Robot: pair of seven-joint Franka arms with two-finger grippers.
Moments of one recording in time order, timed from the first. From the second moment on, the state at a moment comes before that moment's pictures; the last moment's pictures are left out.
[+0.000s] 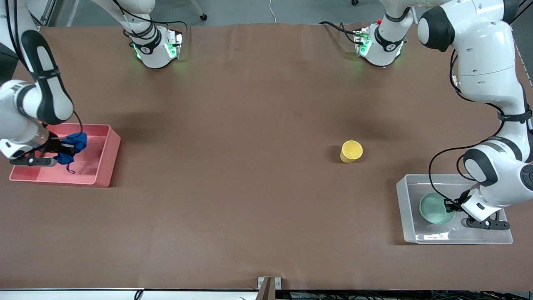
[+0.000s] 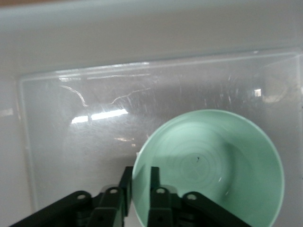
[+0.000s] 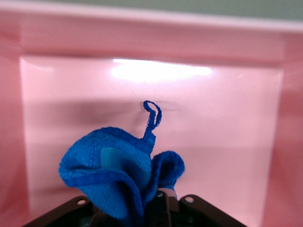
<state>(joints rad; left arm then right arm) -0.11 0.84 0.37 -1.43 -0.38 2.34 0.49 -0.31 0.36 -0.11 -2.18 -0.11 2.55 -0.32</state>
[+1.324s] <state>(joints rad) -0.11 0.12 -0.08 -2.20 -0.14 2.27 0.16 0.01 0.01 -0.09 -1.74 -0.02 1.75 0.18</state>
